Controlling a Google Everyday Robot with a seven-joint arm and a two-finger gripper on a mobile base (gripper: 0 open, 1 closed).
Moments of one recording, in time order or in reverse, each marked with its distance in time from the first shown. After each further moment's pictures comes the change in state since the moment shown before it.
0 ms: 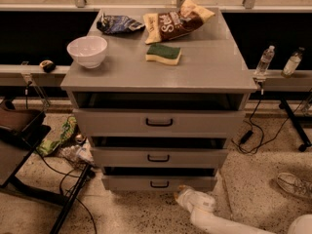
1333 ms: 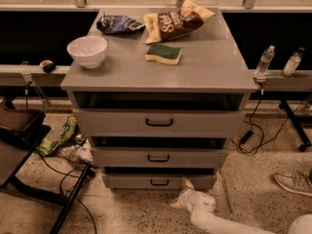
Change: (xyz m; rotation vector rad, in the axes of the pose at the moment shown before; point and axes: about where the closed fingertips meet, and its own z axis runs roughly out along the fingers) arm 0.000 0.001 -0.001 -0.002 0.001 -0.001
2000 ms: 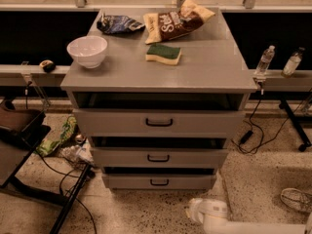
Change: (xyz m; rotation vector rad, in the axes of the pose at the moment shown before) arm 0.036 0.029 -0.083 -0.146 0.143 -0.156
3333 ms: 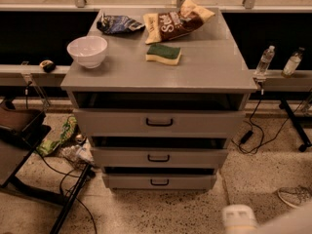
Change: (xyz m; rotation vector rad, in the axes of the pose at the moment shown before) arm 0.119 0.028 -0.273 -0.180 0.670 -0.137
